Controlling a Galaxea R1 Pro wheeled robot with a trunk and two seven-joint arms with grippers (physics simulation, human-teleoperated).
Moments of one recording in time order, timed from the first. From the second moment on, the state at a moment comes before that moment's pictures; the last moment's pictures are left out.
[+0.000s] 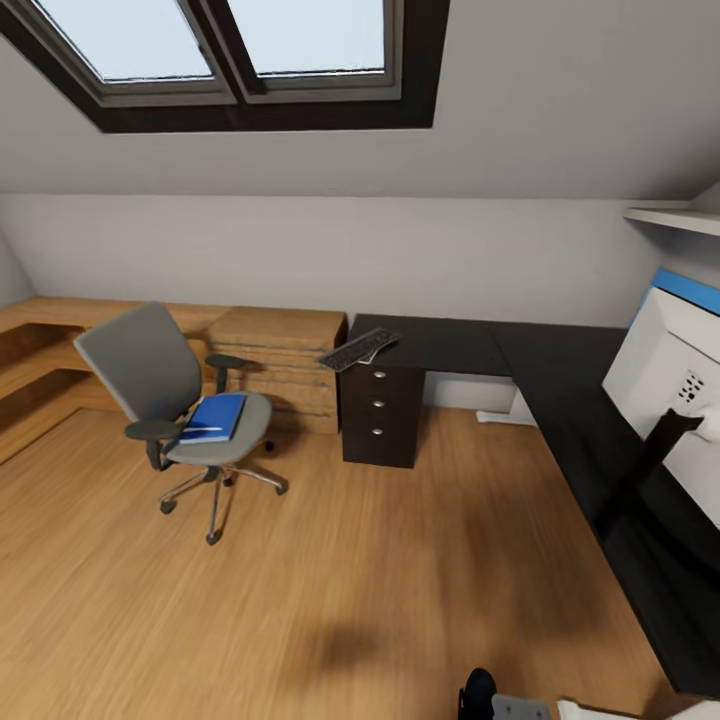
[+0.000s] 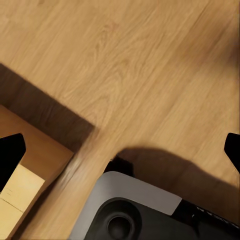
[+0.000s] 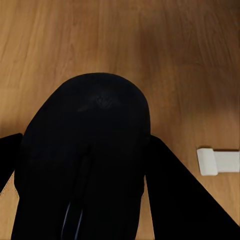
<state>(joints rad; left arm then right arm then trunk) -0.04 0.06 0.24 -0.59 0.25 0.06 0.00 -0.17 0.05 0.17 -0.47 -0.10 -0.40 -0.31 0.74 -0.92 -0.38</state>
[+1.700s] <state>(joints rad) -0.04 0.06 0.23 -0.56 0.25 0.06 0.00 -0.17 0.05 0.17 -0.47 -0.06 -0.40 -0.31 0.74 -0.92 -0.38</state>
